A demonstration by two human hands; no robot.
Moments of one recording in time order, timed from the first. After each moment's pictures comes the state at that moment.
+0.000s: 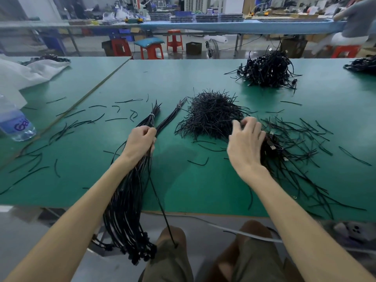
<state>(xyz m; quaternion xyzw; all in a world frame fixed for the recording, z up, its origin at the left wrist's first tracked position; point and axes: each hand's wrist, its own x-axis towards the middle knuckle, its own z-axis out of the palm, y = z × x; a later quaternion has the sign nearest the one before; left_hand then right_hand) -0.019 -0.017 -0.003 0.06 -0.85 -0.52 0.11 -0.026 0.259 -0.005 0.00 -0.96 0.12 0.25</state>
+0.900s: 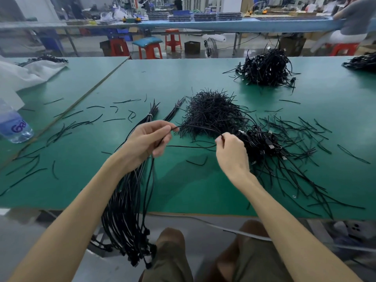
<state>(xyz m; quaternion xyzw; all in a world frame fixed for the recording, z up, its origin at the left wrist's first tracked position) -0.003 -0.010 0.020 -0.16 -0.68 -0.71 -0.09 -0.013 0.241 -0.013 -0.01 -0.93 0.35 0.13</state>
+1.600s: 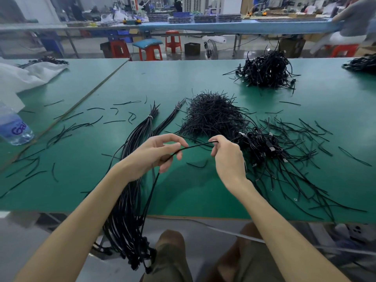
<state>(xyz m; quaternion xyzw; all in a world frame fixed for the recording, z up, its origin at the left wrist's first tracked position) 0.007 0.002 0.011 -0.16 -0.71 -0.66 -0.17 -0.003 0.233 -0.017 0.04 -0.91 0.37 0.16</state>
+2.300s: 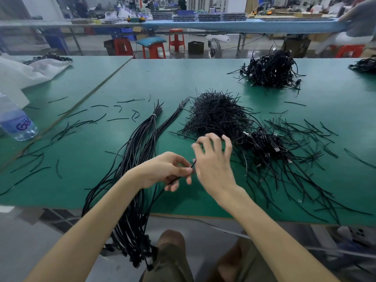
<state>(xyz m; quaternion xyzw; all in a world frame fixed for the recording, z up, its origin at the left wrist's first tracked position) 0.018 0.019 -0.007 -0.08 -0.76 -0.57 -0.29 0.019 0.202 -0.028 0.20 -0.95 0.04 0.24</state>
